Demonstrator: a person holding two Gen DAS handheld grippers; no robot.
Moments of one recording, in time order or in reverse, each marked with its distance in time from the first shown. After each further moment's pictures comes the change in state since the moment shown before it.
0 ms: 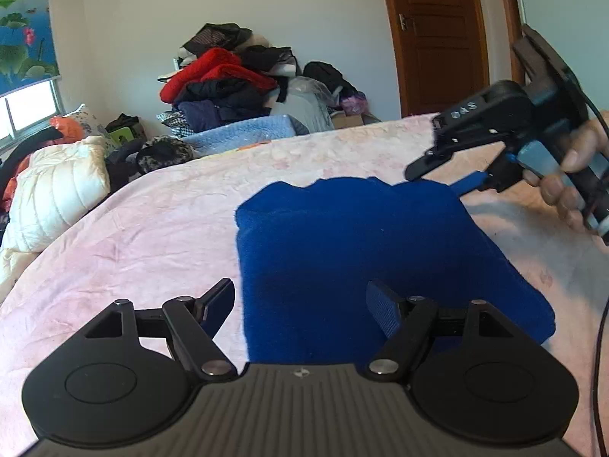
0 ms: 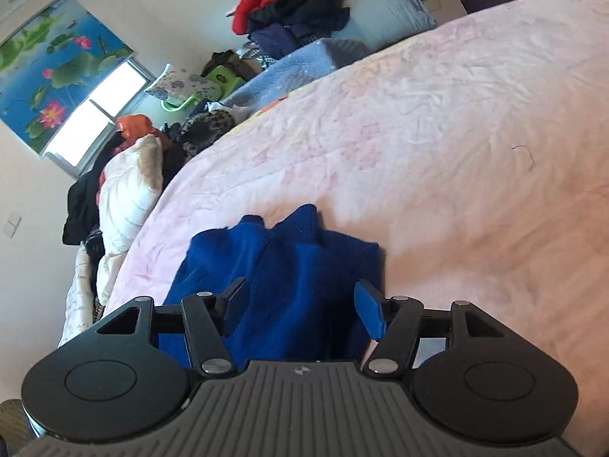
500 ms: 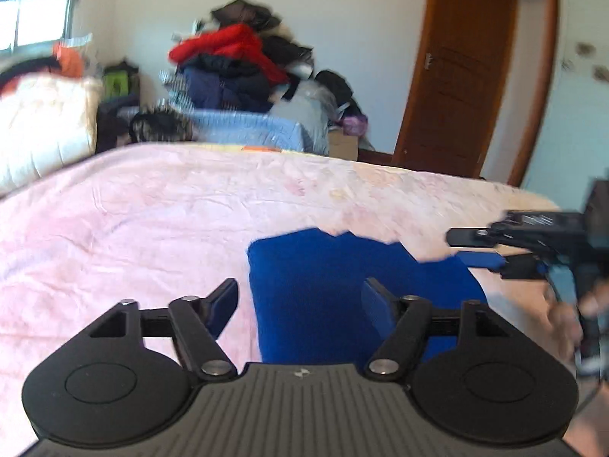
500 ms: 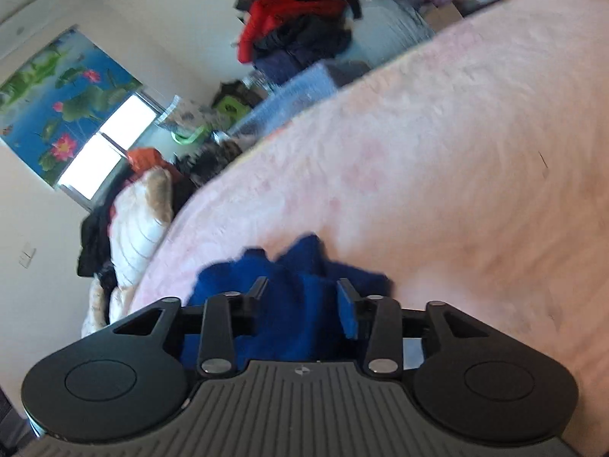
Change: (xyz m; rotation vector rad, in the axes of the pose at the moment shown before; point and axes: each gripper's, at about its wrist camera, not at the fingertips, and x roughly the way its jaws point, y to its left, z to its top) left arm 0.056 0.093 0.053 -0.336 0.033 -0.169; right arm 0.002 -0.004 -0.003 0.010 -0.140 0.104
